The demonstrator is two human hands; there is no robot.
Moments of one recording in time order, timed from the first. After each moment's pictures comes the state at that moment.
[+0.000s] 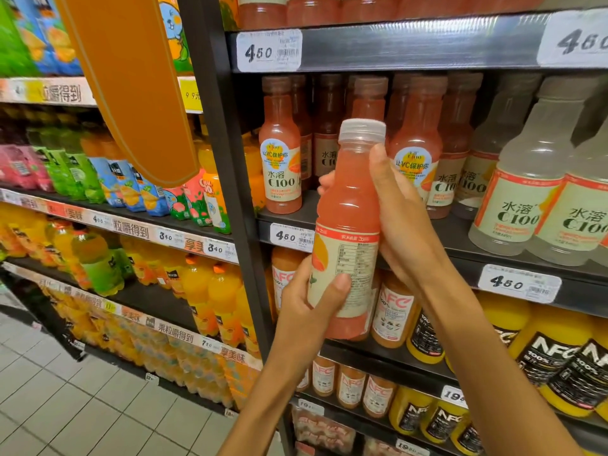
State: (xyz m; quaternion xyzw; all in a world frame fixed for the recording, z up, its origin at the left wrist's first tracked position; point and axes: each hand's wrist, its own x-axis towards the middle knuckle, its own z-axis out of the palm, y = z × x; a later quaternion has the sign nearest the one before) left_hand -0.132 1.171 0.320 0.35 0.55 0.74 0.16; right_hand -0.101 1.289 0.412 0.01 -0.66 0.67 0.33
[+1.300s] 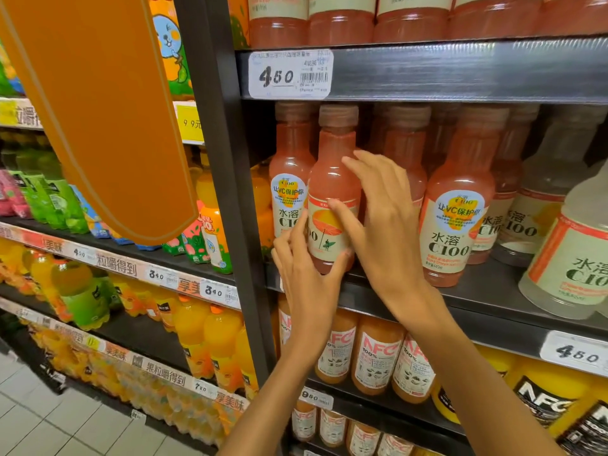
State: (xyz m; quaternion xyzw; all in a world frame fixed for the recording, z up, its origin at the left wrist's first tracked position) left_hand -0.238 1.244 0.337 0.27 0.73 0.61 -0.16; right_hand -0.187 1.310 0.409 -0.08 -0.83 0.12 0.54
